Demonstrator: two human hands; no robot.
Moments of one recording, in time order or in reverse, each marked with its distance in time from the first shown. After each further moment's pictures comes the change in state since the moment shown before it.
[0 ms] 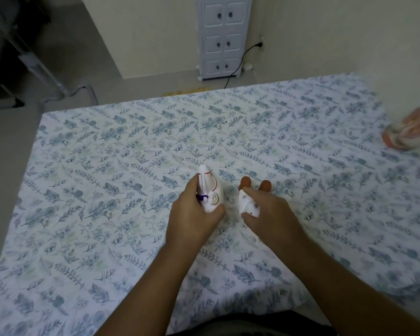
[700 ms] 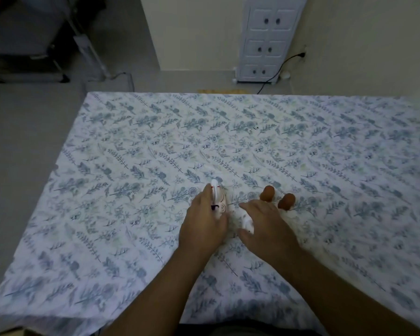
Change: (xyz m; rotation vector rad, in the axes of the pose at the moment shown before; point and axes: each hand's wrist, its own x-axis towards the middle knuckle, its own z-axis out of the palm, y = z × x) left_hand 0.002 -0.052 0.020 0.209 0.084 -0.113; right_hand 0.016 0.007 0.048 -0.226 -0.221 -0.216
